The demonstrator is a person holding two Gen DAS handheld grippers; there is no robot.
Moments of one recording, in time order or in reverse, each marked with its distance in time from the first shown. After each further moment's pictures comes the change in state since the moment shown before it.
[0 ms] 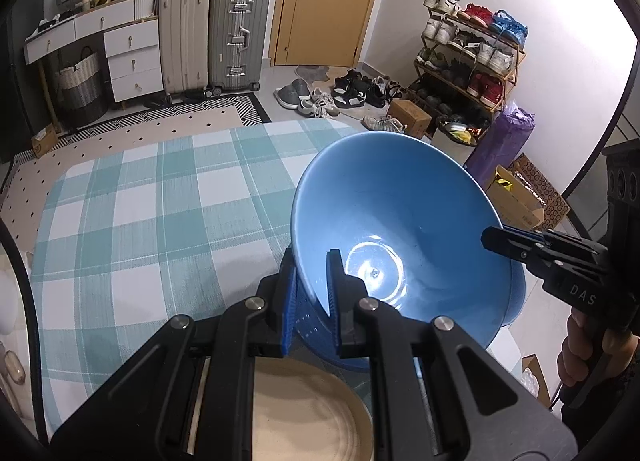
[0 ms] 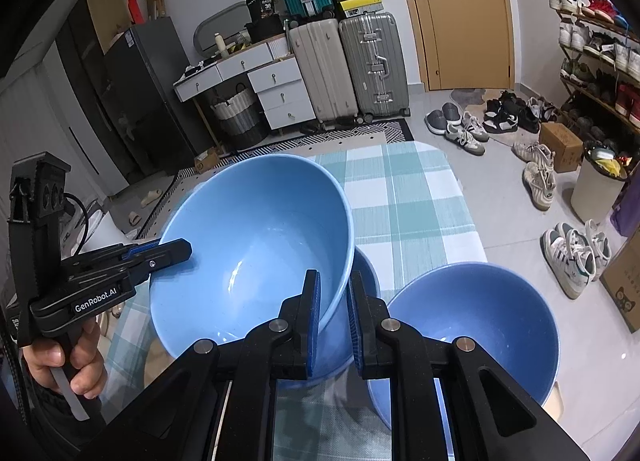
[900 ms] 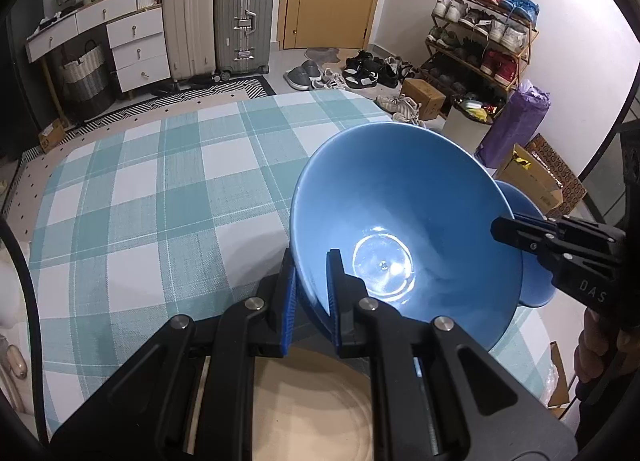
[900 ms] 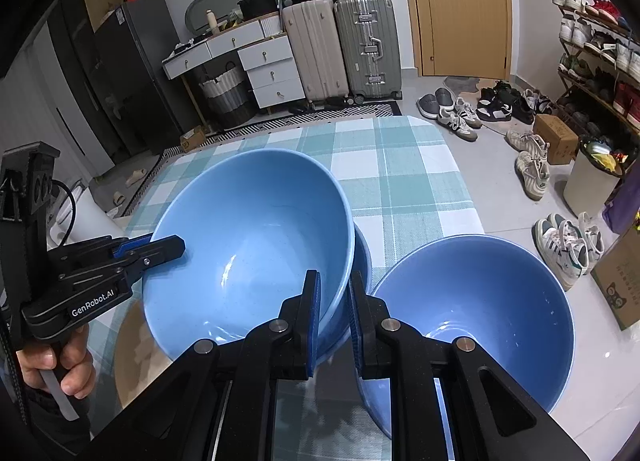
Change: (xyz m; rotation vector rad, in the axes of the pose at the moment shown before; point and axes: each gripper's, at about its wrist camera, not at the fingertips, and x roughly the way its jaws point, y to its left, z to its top) left arm 0.067 0.005 -0.024 0.027 0.058 0.062; right arm 0.042 0.000 -0.026 -0.031 0.061 -0.062
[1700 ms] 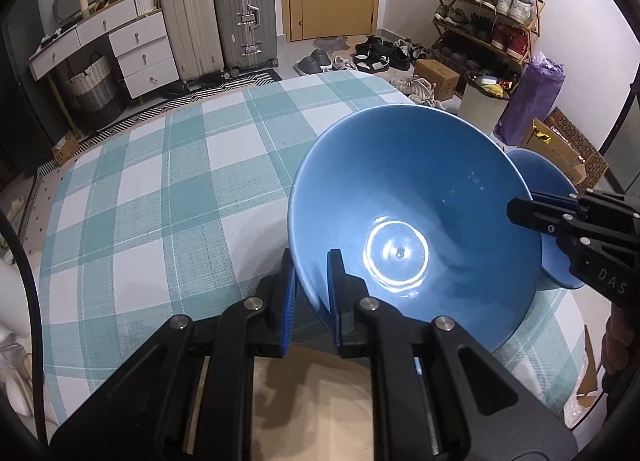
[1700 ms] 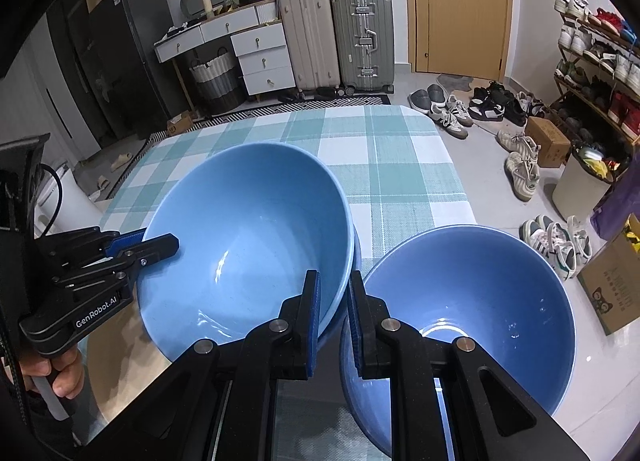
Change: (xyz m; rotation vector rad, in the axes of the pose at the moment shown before) left arm 0.039 -0.003 -0.014 0.070 0.030 0.085; right arm 0.020 -0.003 -0.013 -0.044 0.029 -0.065
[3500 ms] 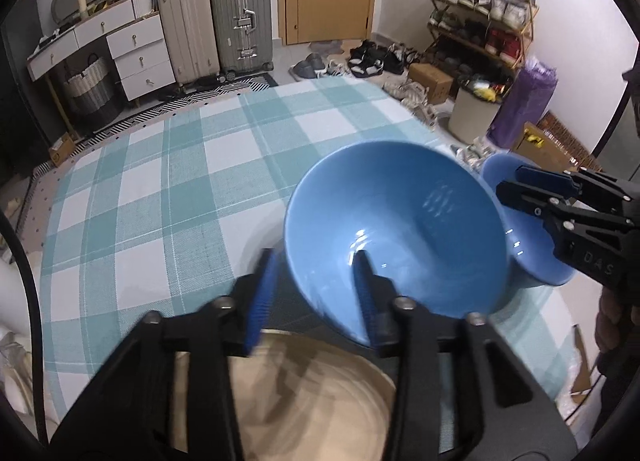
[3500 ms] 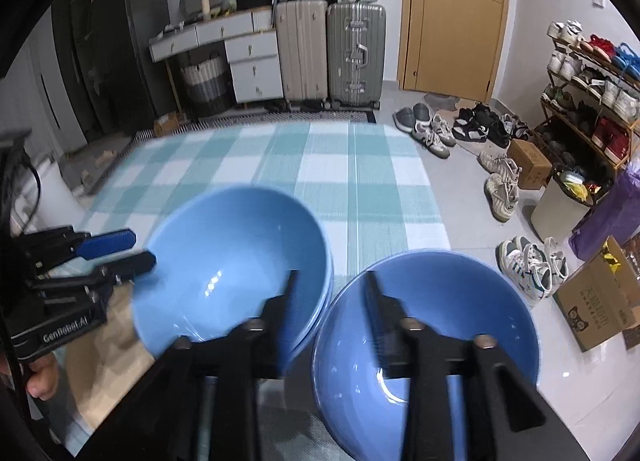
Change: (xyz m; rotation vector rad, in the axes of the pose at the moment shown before) left arm -0.020 0.008 -0.007 -0.016 -0.024 -0.043; right arm -0.018 -0.002 0.002 -0.036 -0.067 -0.067
